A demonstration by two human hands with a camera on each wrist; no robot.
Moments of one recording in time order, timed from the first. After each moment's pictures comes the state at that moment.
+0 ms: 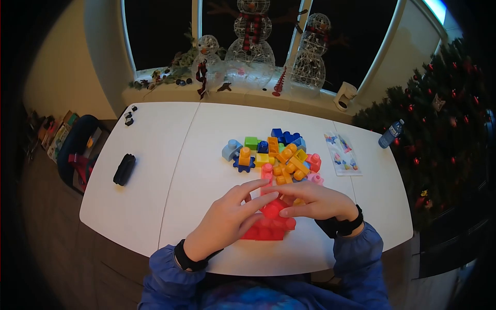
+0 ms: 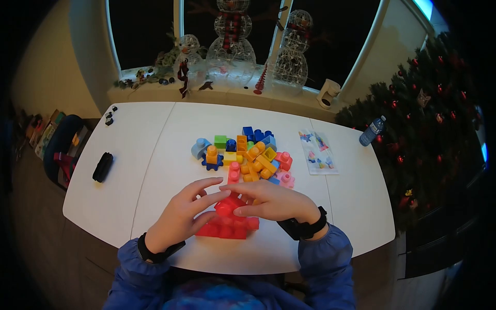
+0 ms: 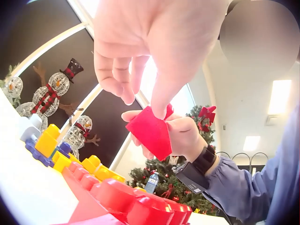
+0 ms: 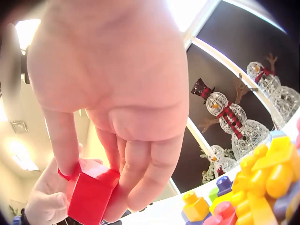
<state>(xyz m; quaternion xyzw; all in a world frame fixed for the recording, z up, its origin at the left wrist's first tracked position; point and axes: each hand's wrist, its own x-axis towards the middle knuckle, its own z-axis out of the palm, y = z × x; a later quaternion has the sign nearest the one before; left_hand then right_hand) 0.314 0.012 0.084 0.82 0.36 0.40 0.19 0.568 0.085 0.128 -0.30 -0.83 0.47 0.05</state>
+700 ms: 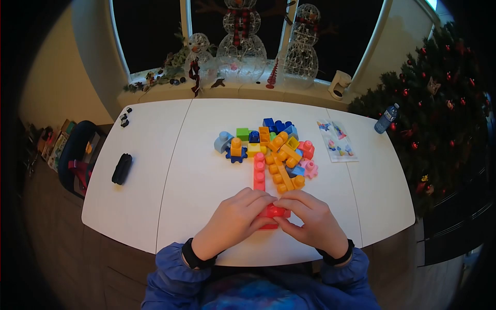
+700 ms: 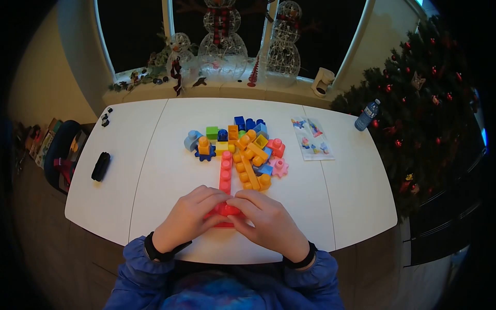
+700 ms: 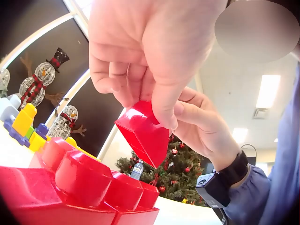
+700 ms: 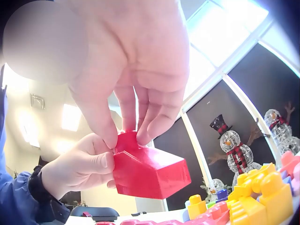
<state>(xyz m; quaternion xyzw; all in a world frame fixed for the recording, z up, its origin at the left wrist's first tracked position) 0.342 -0.002 0.072 0.85 0.35 0.35 0.17 0.567 -0.009 0.098 -0.35 -0.86 0.14 0.35</state>
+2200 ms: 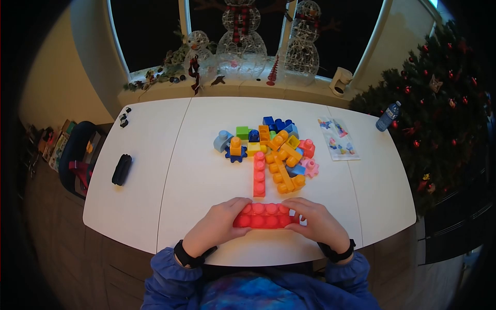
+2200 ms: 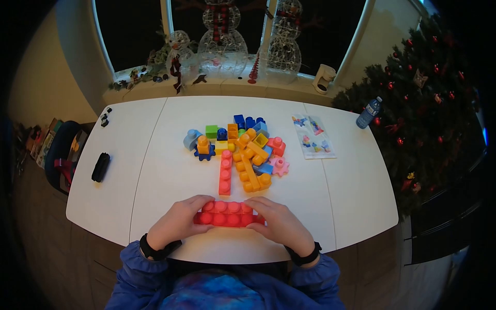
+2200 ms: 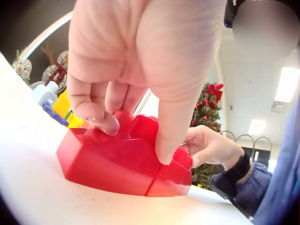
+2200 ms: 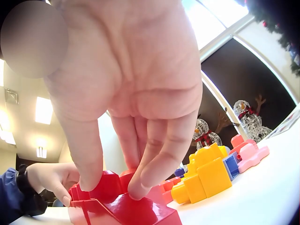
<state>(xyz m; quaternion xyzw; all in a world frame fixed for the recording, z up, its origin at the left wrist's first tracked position) 0.313 -0.002 0.038 0.81 0.43 0.25 0.30 0.607 -0.002 0.059 -0.44 -0.82 0.31 0.20</state>
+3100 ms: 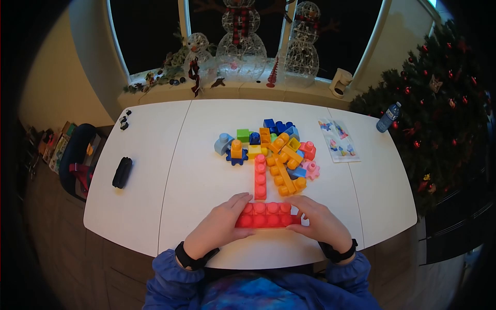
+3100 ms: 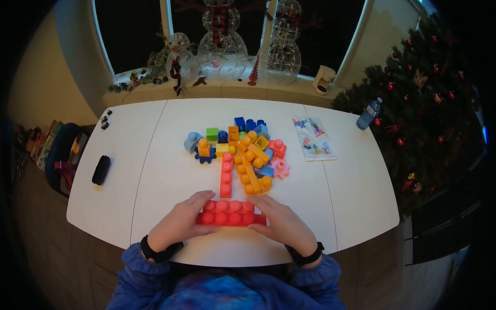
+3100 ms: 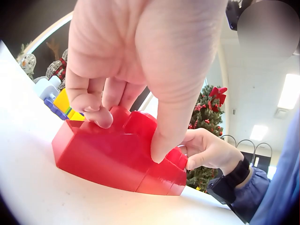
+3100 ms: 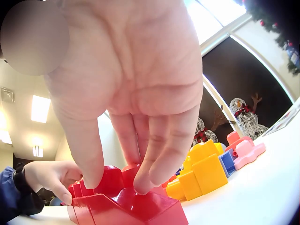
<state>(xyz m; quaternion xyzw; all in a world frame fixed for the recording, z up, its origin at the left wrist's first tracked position) 0.313 0.002 0.035 0.83 0.43 0.27 0.23 0.607 0.002 0.064 -0.44 -0.82 0.29 0.22</state>
